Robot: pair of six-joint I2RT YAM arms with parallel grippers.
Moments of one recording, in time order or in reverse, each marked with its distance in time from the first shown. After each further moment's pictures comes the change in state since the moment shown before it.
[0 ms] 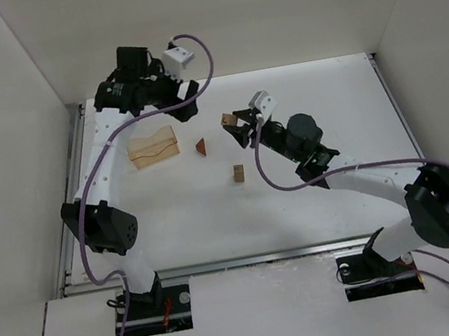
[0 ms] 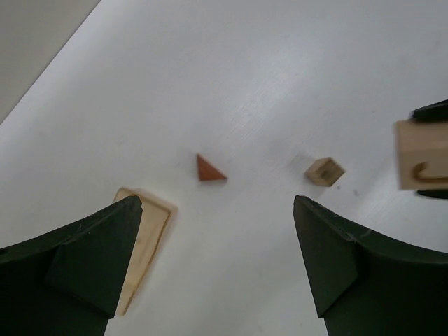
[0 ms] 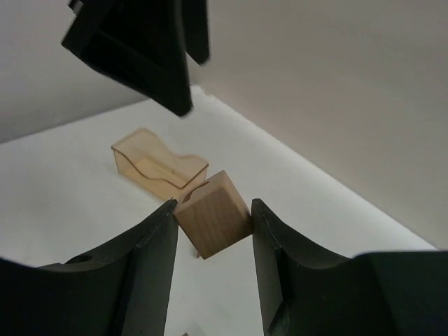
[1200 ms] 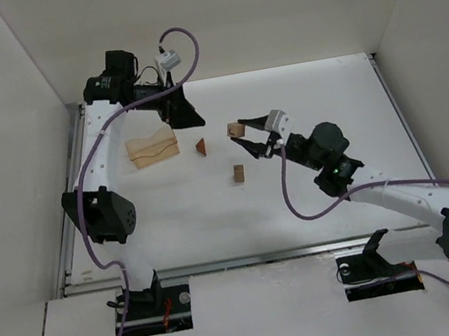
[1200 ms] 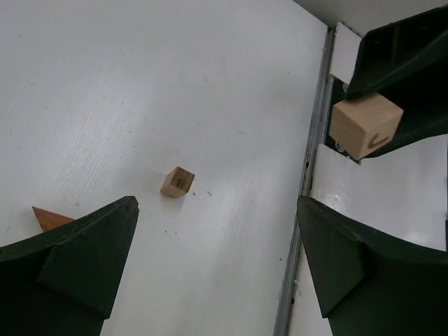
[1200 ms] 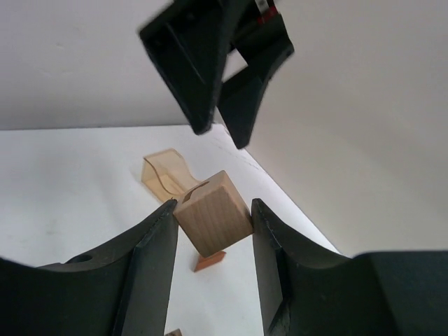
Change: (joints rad) left arm 0.057 0.097 0.096 -0.235 0.682 0.039; right arm 0.019 -0.224 -0.131 0.042 -0.174 -0.167
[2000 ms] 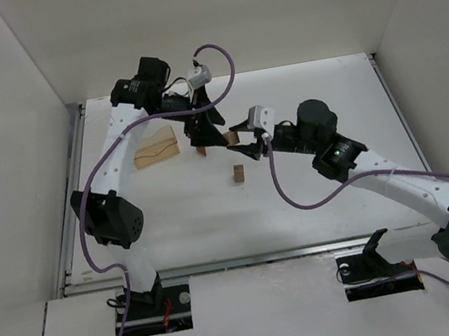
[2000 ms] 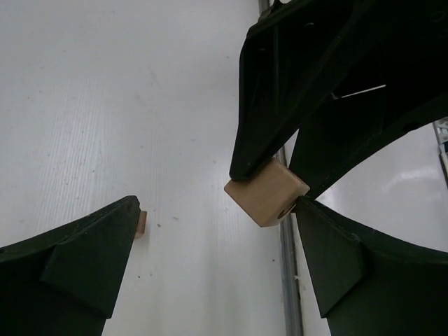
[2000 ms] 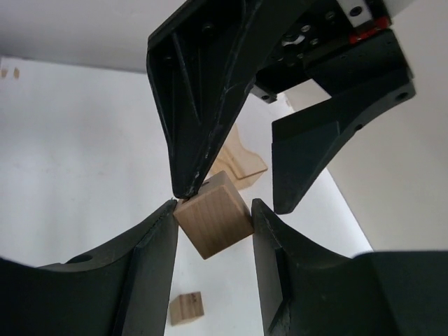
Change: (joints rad) left arm -0.143 -0.017 -0.068 -0.067 0.135 0.220; right arm -0.016 0.027 0.240 -0.451 -0.228 -0.102
